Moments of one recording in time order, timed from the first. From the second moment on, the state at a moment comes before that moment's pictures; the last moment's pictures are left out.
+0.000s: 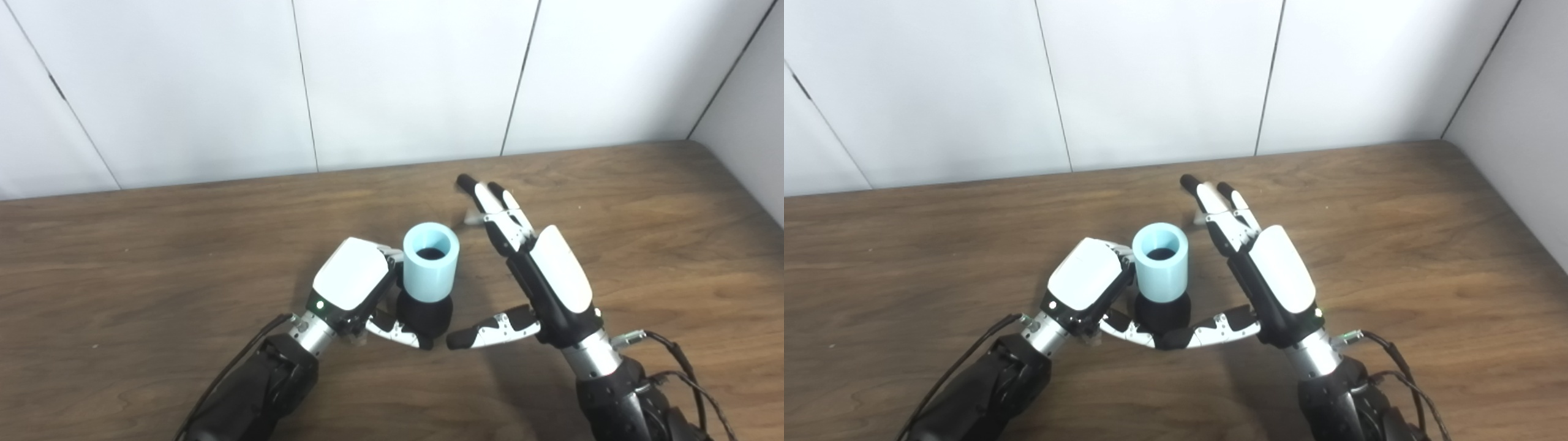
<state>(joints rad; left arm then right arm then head) -0.45 0.18 -0.66 0.42 1.00 -0.32 0.39 0.04 -0.23 0.09 -0.40 -0.66 -0.32 -0.08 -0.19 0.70</state>
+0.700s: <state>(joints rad) -0.45 0.18 -0.66 0.42 1.00 -0.32 0.39 0.05 -0.23 0.06 -0.43 -0.82 -0.31 -0.03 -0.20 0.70</state>
